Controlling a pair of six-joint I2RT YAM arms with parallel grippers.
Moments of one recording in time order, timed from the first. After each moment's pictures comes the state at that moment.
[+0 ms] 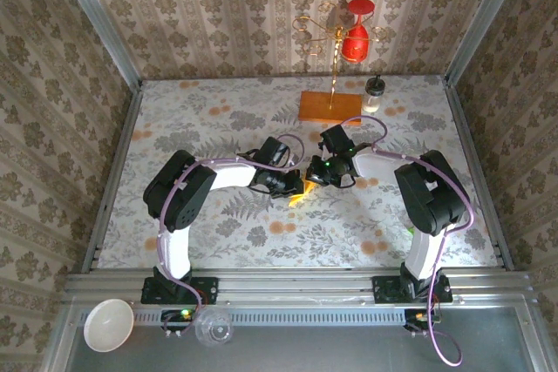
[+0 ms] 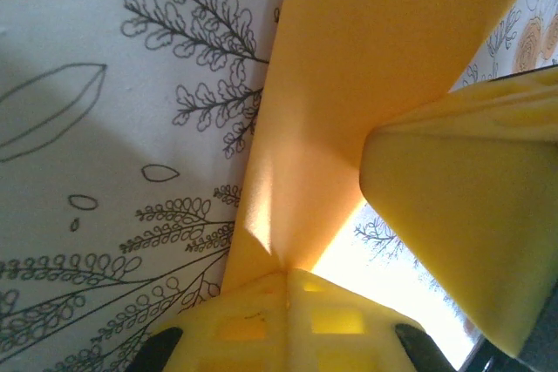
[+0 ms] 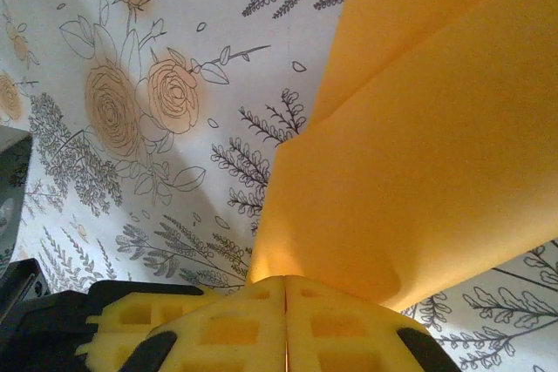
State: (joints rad) left arm -0.73 1.94 1.07 -0.16 0.55 -0.72; right arm 0.45 1.82 1.04 -0.30 -0.36 0.74
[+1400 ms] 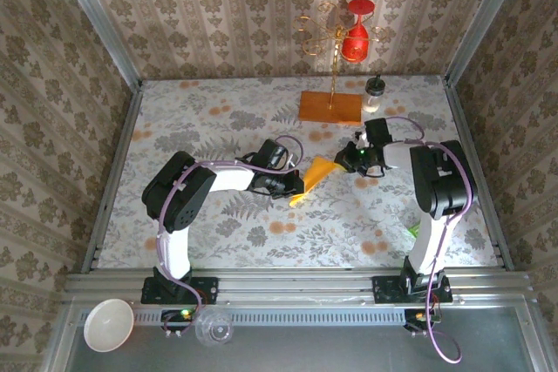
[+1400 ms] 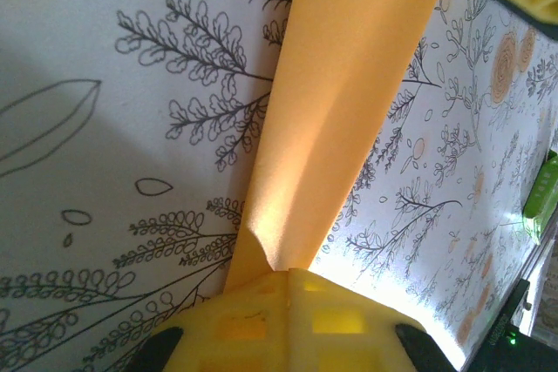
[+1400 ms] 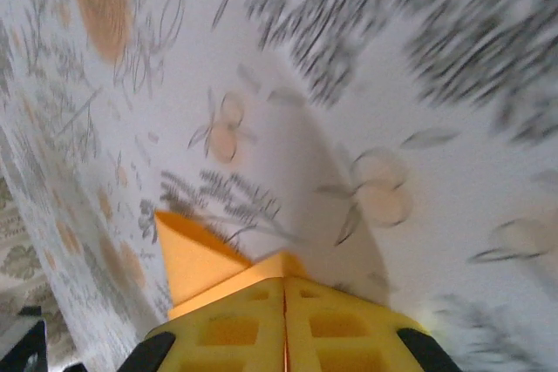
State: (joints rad) left arm -0.73 1.93 1.01 -0.05 0.55 -0.75; right arm 0.11 1.91 1.00 -0.11 -0.55 0.73
